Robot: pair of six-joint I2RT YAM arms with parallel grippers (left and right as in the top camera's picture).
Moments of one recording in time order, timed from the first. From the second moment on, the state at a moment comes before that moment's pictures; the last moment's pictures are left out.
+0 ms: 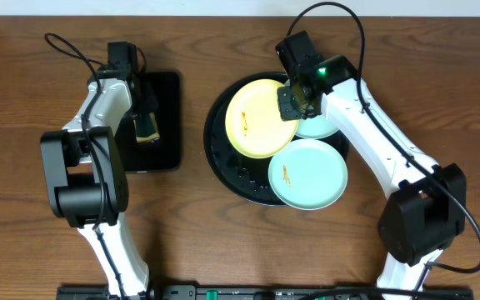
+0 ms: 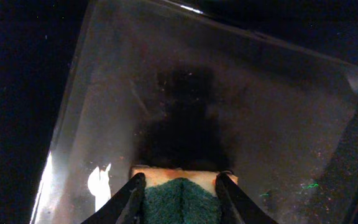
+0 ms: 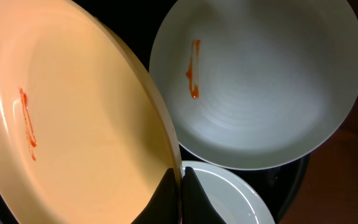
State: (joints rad) left arm 0.08 2.10 1.49 -0.62 -0.09 -0.28; right arm 0.47 1.95 1.73 -1.03 0.11 0.32
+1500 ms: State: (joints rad) left arm 0.08 2.08 1.44 -0.73 -0.04 -0.27; right arm 0.47 1.95 1.73 -1.04 0.11 0.32
